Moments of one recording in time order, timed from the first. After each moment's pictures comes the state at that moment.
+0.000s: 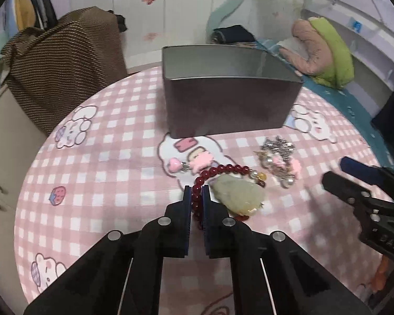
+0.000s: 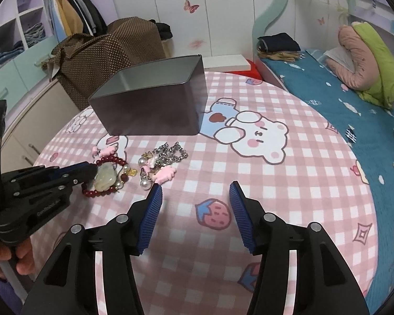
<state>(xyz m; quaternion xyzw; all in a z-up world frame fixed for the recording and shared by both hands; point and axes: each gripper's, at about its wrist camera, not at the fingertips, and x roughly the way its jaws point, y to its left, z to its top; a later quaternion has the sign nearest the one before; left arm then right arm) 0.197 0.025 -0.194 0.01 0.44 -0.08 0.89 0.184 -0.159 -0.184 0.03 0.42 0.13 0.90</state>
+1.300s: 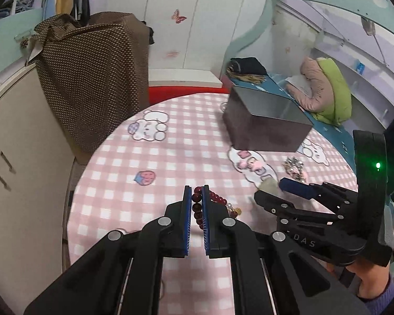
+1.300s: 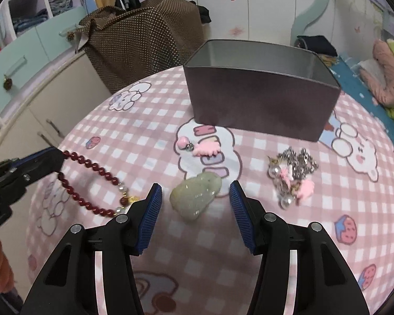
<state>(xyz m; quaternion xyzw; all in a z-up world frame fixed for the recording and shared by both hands) 0.144 0.133 -0.157 -0.06 0.39 -0.06 0.92 0.193 -0.028 -0.193 -0.02 0.44 0.18 0.88</state>
